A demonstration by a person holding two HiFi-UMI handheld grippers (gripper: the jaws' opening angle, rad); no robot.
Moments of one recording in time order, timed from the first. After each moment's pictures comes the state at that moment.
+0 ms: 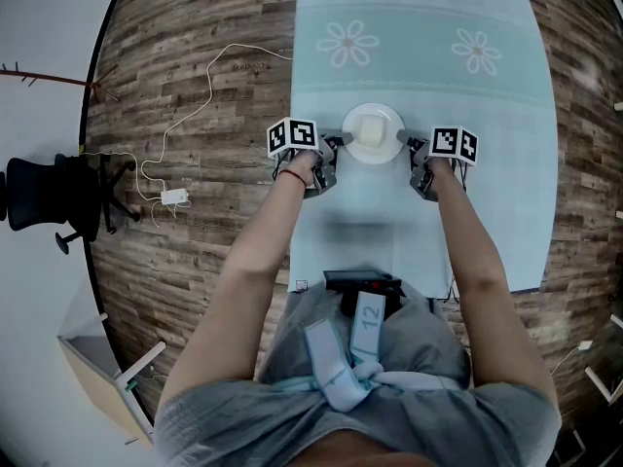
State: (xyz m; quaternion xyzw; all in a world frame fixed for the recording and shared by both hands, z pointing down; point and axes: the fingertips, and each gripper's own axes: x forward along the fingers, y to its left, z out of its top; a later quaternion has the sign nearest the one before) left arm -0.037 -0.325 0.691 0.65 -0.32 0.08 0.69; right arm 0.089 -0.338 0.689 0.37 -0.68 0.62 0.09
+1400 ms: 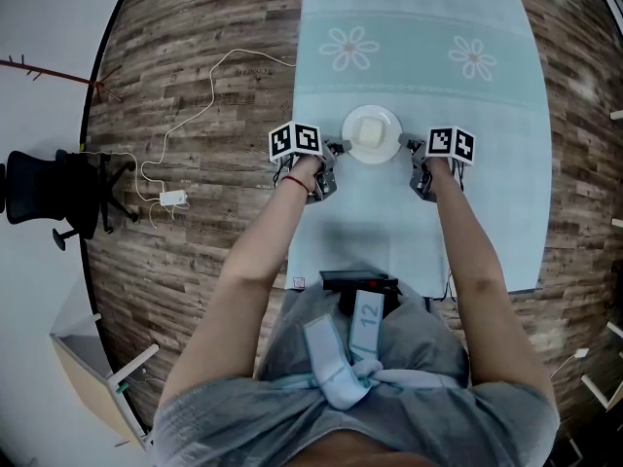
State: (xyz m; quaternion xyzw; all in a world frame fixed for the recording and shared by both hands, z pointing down) left arm -0.046 -0.312 0.681 0.64 -0.35 0.12 0.67; right arm 0.098 -0.341 0.685 0.40 -0.68 0.60 0.14
